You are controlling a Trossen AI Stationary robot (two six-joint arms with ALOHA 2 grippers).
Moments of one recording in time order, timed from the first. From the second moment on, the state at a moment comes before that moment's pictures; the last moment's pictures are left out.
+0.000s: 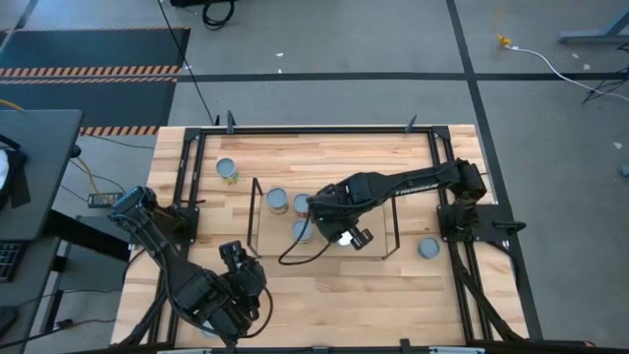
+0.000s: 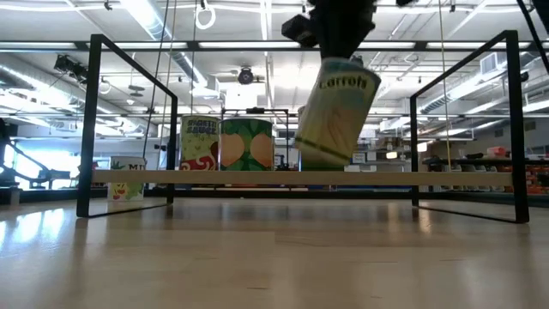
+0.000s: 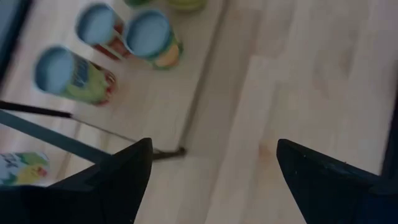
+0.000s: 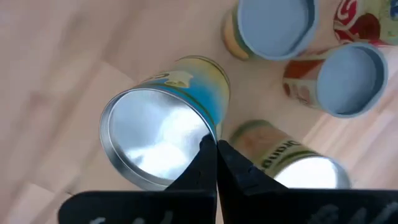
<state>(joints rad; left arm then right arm) -0.80 1.77 1.74 -1.43 -0.58 -1.02 0.15 1.93 1.86 -1.31 0.05 -0.46</state>
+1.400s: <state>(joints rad) -0.71 1.77 1.74 -1.44 -0.66 -0.84 0.10 1.92 1.85 -1.29 0.00 -0.34</state>
